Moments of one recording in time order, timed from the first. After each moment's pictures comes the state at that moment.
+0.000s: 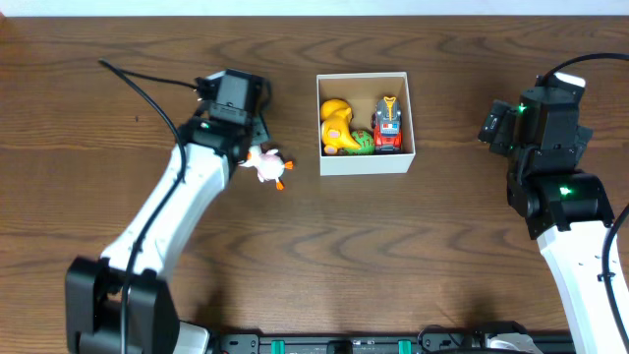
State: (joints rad) left arm -0.27 1.62 1.22 -0.65 -0.26 -0.62; right arm 0.09 1.19 1.10 -0.60 0.46 0.27
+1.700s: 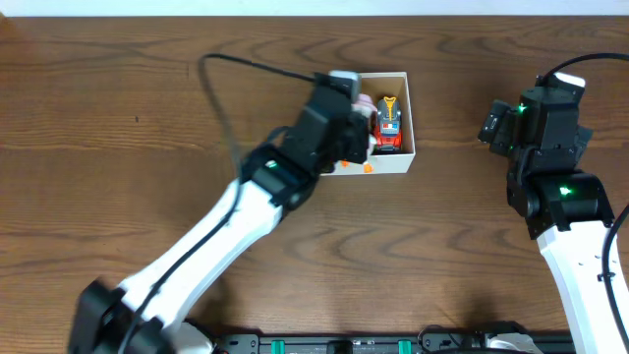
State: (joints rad) left arm -0.67 1.57 1.23 -0.27 0.00 -0.43; right arm 0.09 1.19 1.10 -0.60 0.46 0.27
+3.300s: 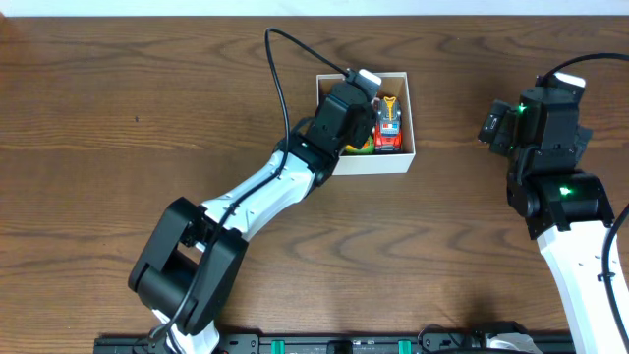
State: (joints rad) left arm -0.63 1.86 1.23 0.06 -0.14 -0.01; right arm 0.09 1.19 1.10 -0.60 0.46 0.27
